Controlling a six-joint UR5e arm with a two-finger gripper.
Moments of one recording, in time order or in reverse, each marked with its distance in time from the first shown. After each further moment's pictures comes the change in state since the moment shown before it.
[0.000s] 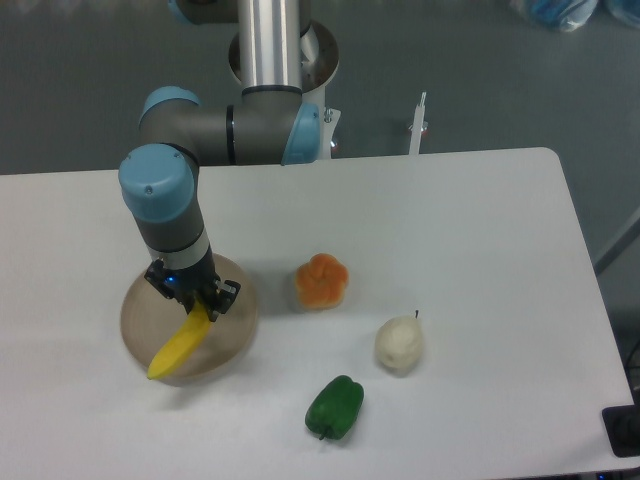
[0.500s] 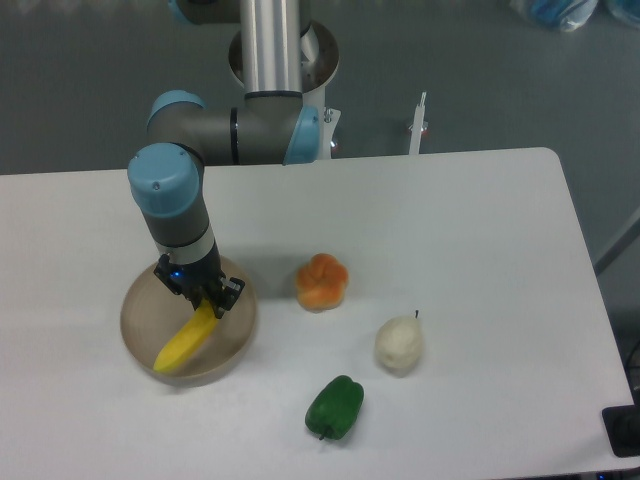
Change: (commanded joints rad) arm 0.003 0.014 -0.040 0.003 -0.012 0.095
